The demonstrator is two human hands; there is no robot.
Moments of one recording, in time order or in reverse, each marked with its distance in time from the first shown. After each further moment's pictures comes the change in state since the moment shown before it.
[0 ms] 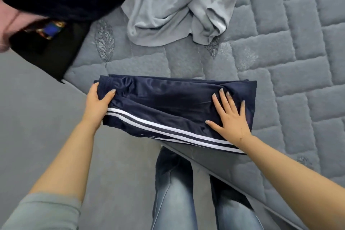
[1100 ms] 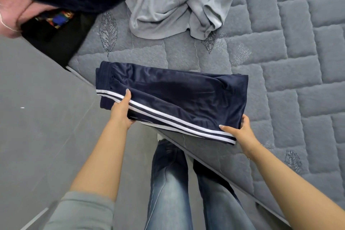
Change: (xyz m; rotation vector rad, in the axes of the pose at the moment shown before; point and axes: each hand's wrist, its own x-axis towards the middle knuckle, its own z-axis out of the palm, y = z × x) left_hand -0.078 0.021 0.068 -0.655 0.150 -0.672; right_hand -0.065 0.037 0.010 1.335 -0.088 0.642
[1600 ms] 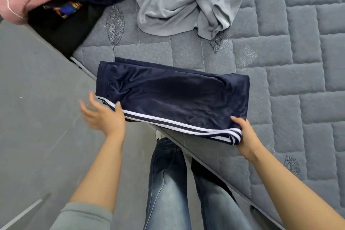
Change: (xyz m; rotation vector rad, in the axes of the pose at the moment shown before) left_hand 0.013 -0.033 -0.047 0.691 0.576 0.736; right_hand -0.018 -0.027 0.011 0.399 -0.058 0.166
